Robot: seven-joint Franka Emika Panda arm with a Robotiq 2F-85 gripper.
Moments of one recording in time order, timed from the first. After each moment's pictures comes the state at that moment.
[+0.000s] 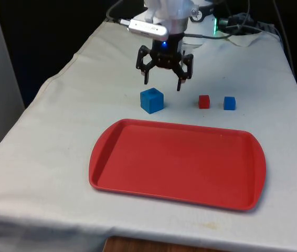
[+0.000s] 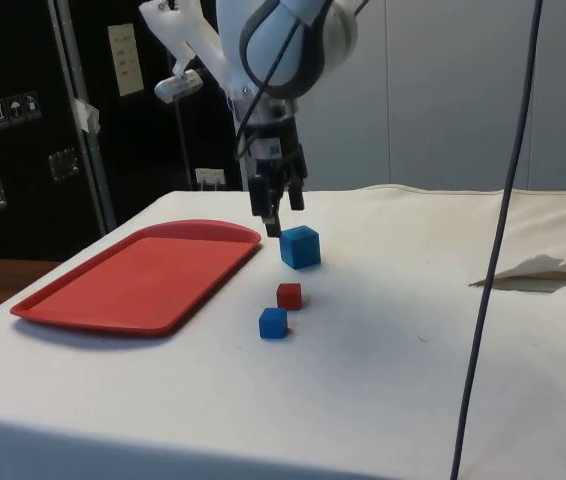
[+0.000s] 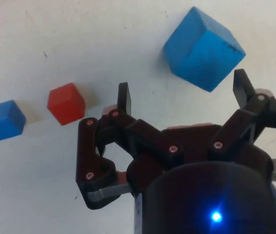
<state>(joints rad) 0.43 0.33 -0.53 -2.28 0.10 2.55 -0.07</state>
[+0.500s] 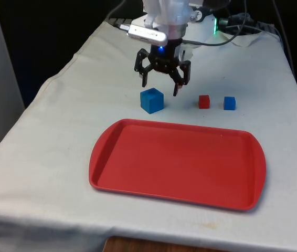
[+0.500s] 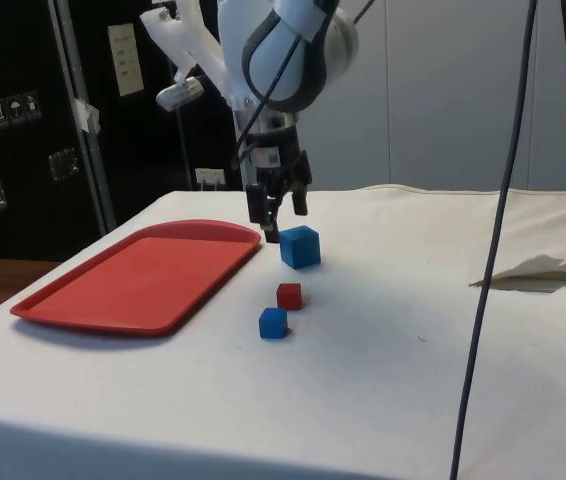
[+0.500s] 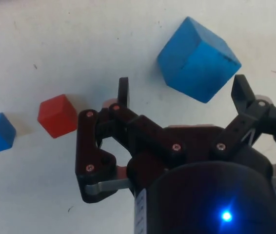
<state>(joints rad) 0.43 0.37 -0.54 -2.28 0.09 2.59 0.03</state>
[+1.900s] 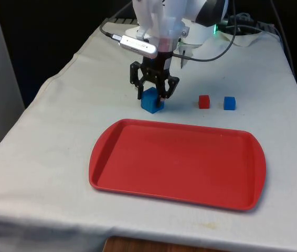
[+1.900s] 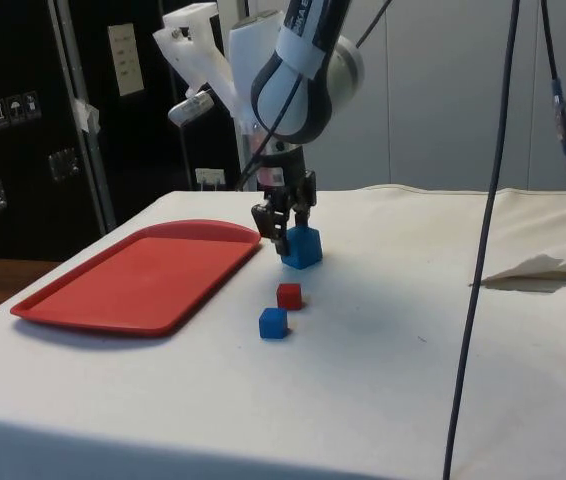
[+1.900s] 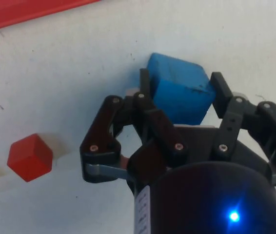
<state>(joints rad) 0.43 0.47 -0.56 -2.28 0.12 2.71 0.11</state>
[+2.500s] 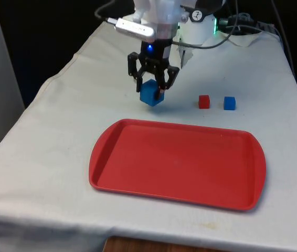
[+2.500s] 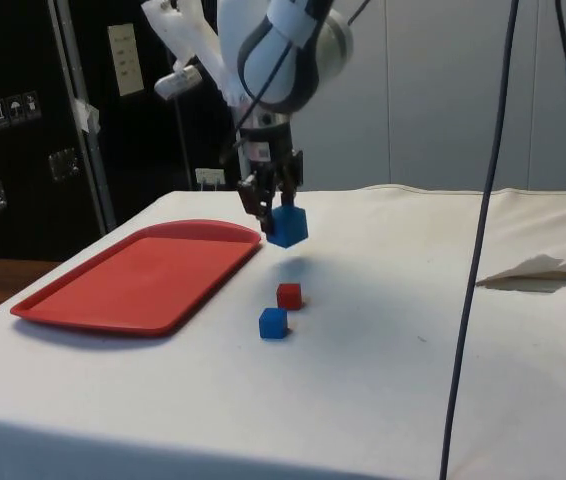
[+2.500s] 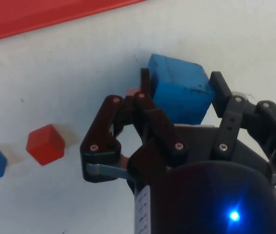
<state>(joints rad) 0.43 0.41 -0.58 -2.24 0.10 2.64 0.11</state>
